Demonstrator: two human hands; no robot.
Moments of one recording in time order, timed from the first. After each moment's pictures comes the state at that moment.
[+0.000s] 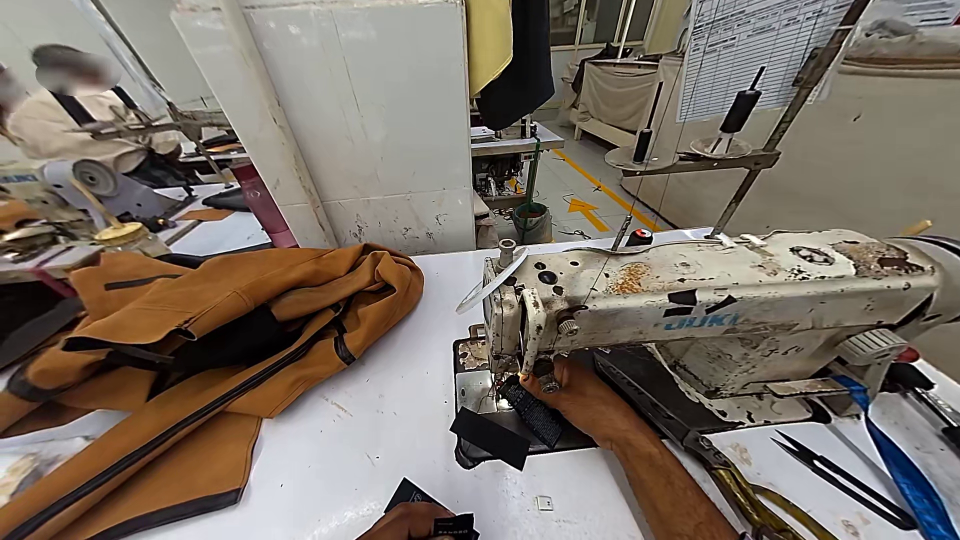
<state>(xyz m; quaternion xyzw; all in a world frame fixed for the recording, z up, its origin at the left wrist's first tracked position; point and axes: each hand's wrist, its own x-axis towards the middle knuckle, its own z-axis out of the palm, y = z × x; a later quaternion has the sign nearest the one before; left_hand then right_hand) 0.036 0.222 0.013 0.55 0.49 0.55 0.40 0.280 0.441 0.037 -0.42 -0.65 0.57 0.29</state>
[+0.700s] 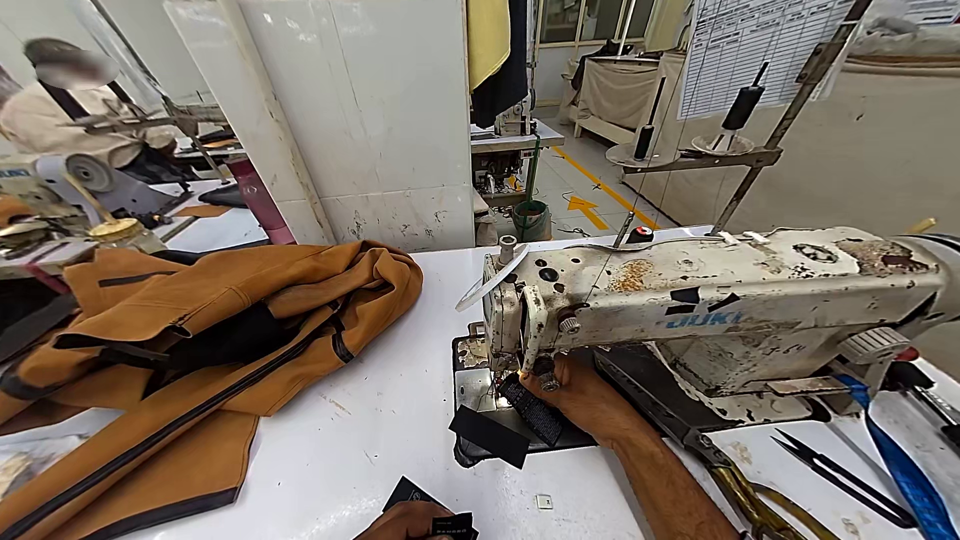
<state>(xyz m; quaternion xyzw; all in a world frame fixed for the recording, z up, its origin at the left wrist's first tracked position) 0.035 0.222 0.013 0.55 0.49 0.55 0.40 0.281 0.441 0.036 -0.42 -0.65 0.56 0.29</state>
